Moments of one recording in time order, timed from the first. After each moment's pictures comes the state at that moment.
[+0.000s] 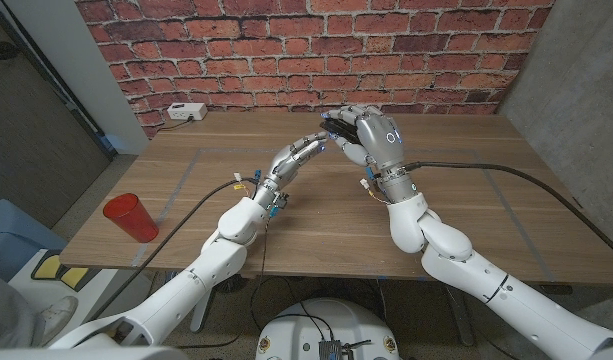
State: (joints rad) left arm 0.90 0.43 0.53 -1.37 -0.50 -0.60 -0.18; left_hand 0.64 -0.09 0.25 -0.08 0.21 0.47 -0.06 0.20 0.23 0.51 -0.12 0.20 0.47 0.32 -0.04 0.18 0.18 0.25 0.05 0.19 0.18; right arm -0.99 -0.63 -0.64 -1.96 -0.89 -0.07 -0.75; right_hand 1.21 0.09 0.22 -0.15 0.17 0.79 -0.21 0.34 0.25 0.73 -0.04 0.51 0.40 0.76 -0.03 0.50 0.68 0.53 -0.05 0.39 0.23
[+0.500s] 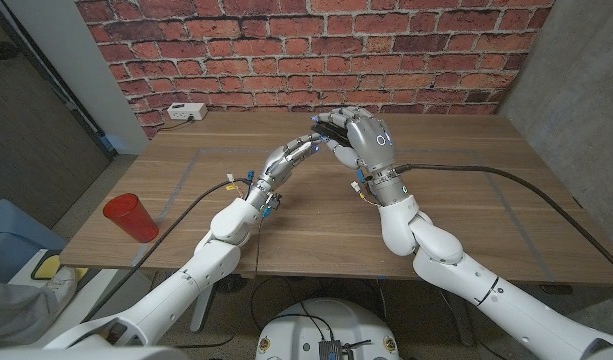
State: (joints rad) left arm 0.90 0.45 0.51 -1.35 -0.54 -0.61 -0.22; left_hand 0.65 -0.08 0.25 -0.08 0.22 0.48 -0.07 0.20 0.22 0.52 -0.12 0.20 0.46 0.32 -0.04 0.18 0.18 0.25 0.05 0.19 0.18; right arm -0.99 -0.61 -0.67 -1.96 -0.92 -0.10 -0.74; right_hand 1.21 0.09 0.22 -0.15 0.17 0.80 -0.21 0.34 0.25 0.74 -0.04 0.51 0.39 0.77 -0.03 0.48 0.68 0.52 -0.05 0.41 0.23
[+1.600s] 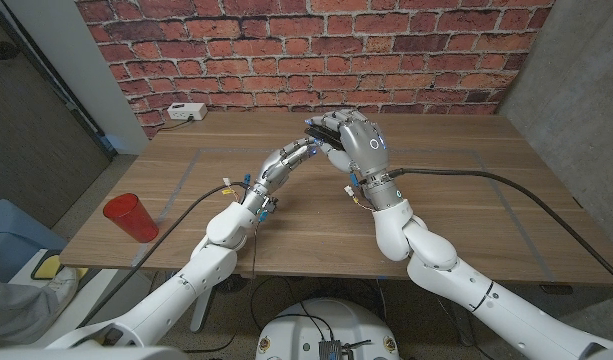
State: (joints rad) left arm 0.93 0.45 0.50 -1.35 -0.55 -0.63 -0.24; left_hand 0.65 -0.08 0.24 -0.08 0.22 0.48 -0.06 0.20 0.22 0.52 -0.12 0.20 0.45 0.33 -0.04 0.18 0.18 0.25 0.04 0.19 0.18; right arm -1.00 -0.60 -0.69 -1.98 -0.94 -0.12 -0.73; right_hand 1.21 0.09 0.21 -0.15 0.17 0.80 -0.20 0.32 0.26 0.74 -0.04 0.51 0.39 0.78 -0.04 0.46 0.69 0.51 -0.05 0.43 0.23
